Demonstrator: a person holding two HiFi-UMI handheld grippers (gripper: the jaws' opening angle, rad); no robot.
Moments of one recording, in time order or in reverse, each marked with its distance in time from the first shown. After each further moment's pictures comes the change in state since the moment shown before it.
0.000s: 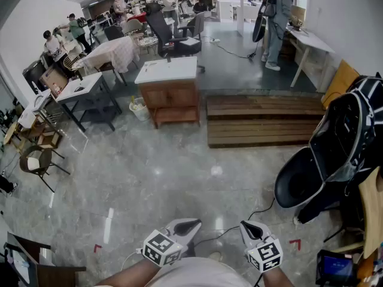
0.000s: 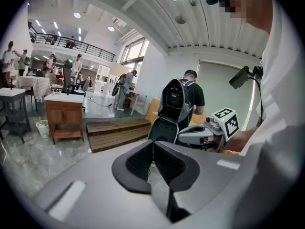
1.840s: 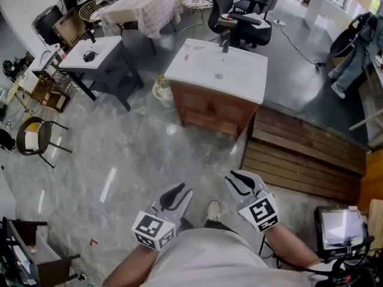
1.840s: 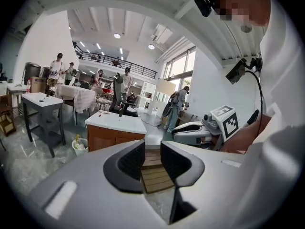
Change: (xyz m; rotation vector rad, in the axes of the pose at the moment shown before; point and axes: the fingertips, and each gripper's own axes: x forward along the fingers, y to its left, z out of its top) left arm 0.134 0.680 0.280 -0.145 -0.215 0.462; right arm 0.714 -0.185 0.378 -0.336 -0.013 0.410
